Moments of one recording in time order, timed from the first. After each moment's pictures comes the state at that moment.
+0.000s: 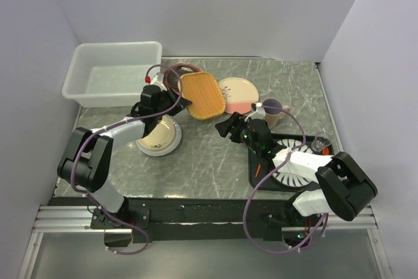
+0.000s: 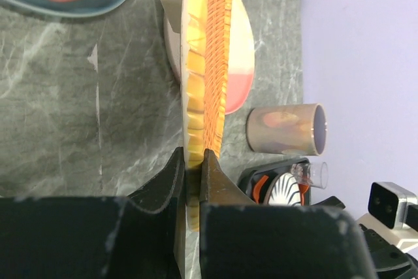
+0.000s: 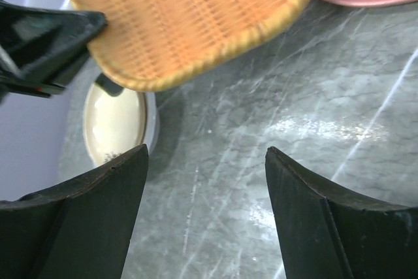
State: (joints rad) left arm -0.37 1.61 0.88 0.38 0.25 -0.92; right arm 0.62 1.34 0.48 0.54 0.09 0.83
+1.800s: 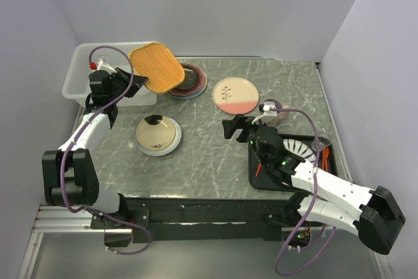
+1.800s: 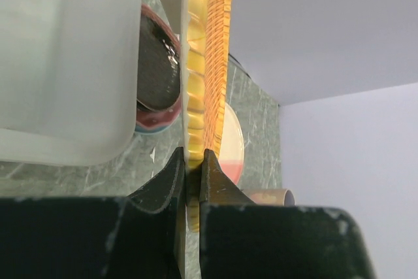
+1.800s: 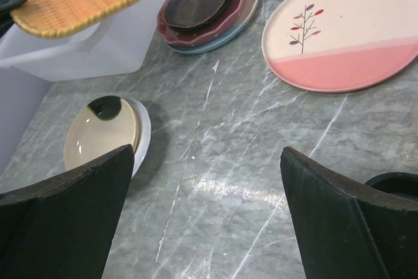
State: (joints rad) left arm 0.04 1.44 0.96 0.25 0.39 -0.91; right arm 0.79 0.96 0.51 0.27 0.43 0.54
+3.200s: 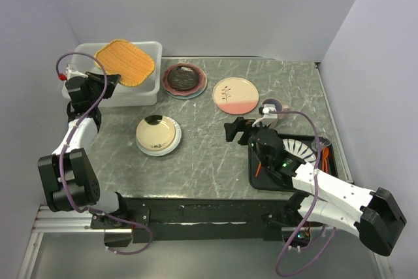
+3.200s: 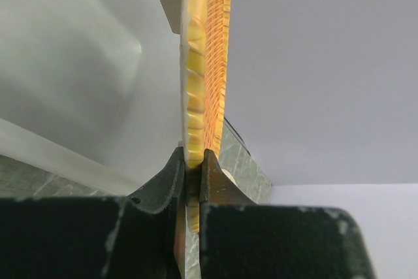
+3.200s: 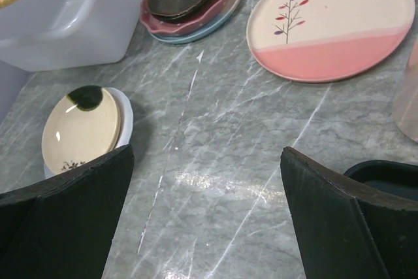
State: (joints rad) left arm 0.26 1.42 0.90 0.35 0.33 -1.03; right arm 0.79 0.95 0.49 0.24 0.44 0.52
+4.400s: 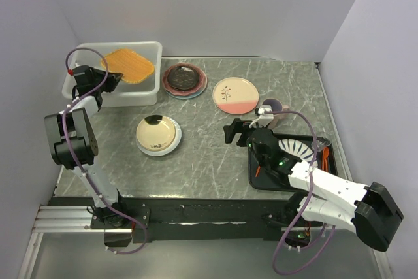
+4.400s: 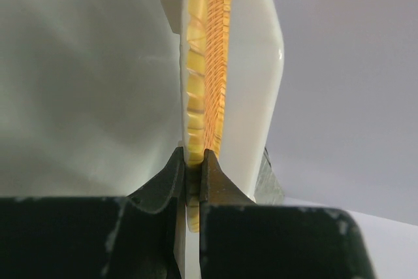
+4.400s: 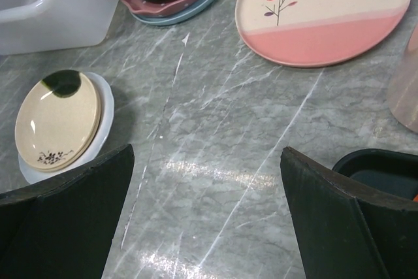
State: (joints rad) left arm 0.28 1.87 1.21 0.30 0.36 -1.07; right arm 0.79 1.00 0.48 0.23 0.45 0.51
